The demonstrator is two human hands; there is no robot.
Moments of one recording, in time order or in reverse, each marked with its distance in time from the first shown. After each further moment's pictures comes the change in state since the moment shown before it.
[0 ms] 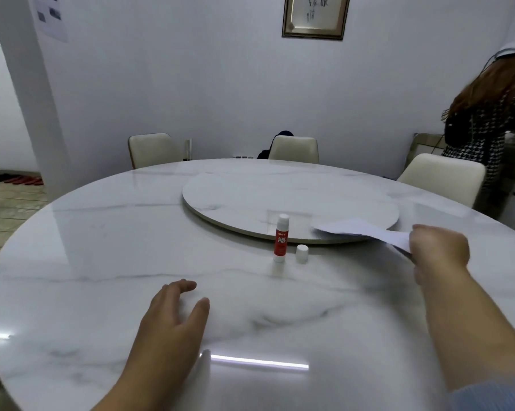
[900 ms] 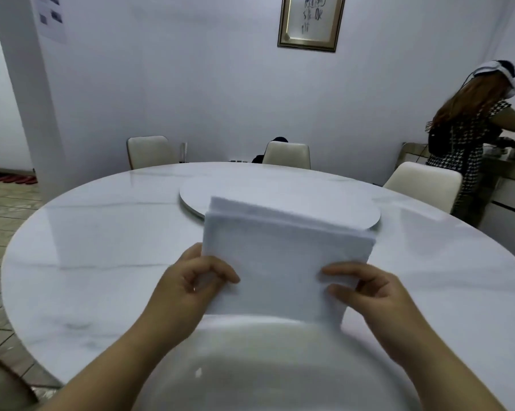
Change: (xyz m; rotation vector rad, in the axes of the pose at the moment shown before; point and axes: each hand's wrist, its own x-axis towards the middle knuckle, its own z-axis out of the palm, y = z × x) left_hand -0.003 0.031 -0.011 -0.293 -0.206 0.493; right_hand -0.128 0.039 -0.072 0.189 -0.968 -0.445
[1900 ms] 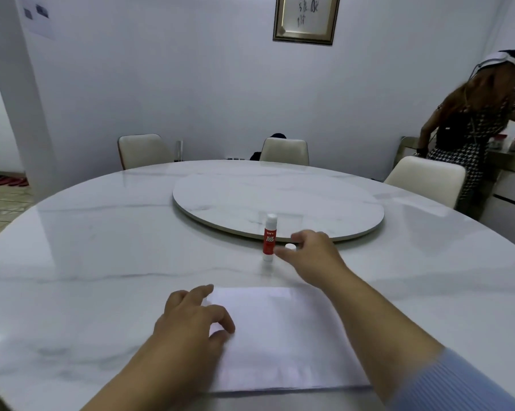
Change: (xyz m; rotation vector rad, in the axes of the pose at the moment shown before) left_hand -0.005 -0.006 0.020 0.737 -0.358 -0.387; right_hand 0.113 0.024 0.055 -0.704 0.066 0.275
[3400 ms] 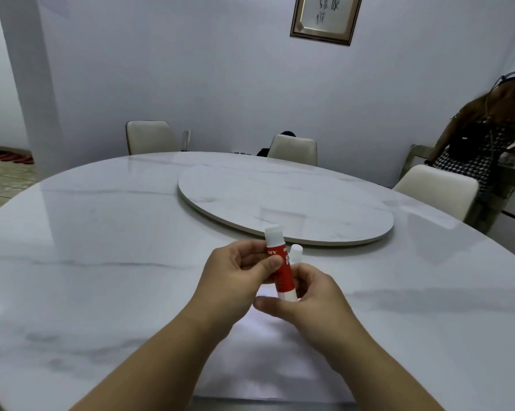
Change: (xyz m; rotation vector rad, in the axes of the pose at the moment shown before) left_hand 0.049 0.039 0.001 -1.267 0.143 0.108; right_hand -0.077 0.002 0.009 0.434 -0.238 -0.020
